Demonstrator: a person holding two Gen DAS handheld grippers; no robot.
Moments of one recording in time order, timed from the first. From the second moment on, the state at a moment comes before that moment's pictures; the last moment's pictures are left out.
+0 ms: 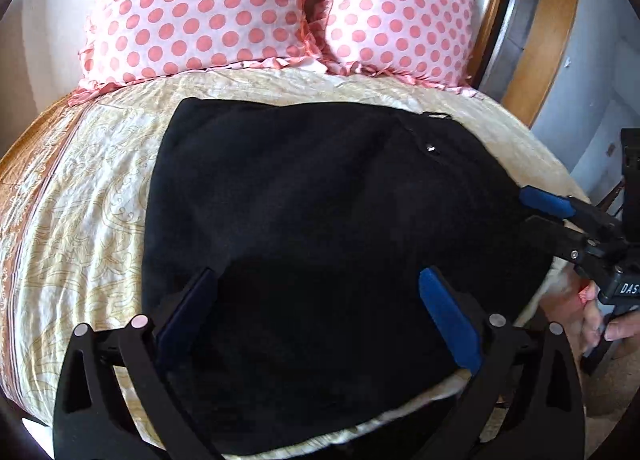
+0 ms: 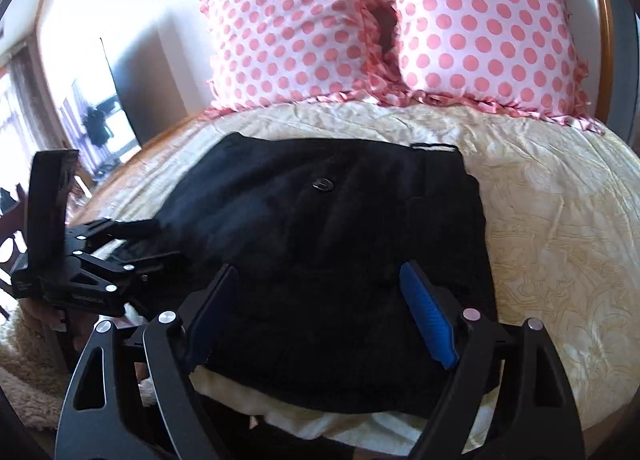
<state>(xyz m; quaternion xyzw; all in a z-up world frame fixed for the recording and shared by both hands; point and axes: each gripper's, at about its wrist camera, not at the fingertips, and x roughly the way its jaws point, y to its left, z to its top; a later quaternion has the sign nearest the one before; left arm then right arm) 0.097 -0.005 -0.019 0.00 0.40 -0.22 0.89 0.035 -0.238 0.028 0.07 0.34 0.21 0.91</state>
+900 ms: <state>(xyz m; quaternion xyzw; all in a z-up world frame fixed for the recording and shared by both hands) 0.067 -0.006 -0.031 0.04 0.35 -0.24 0.91 0.123 -0.306 0.005 0.13 0.45 0.14 0.87</state>
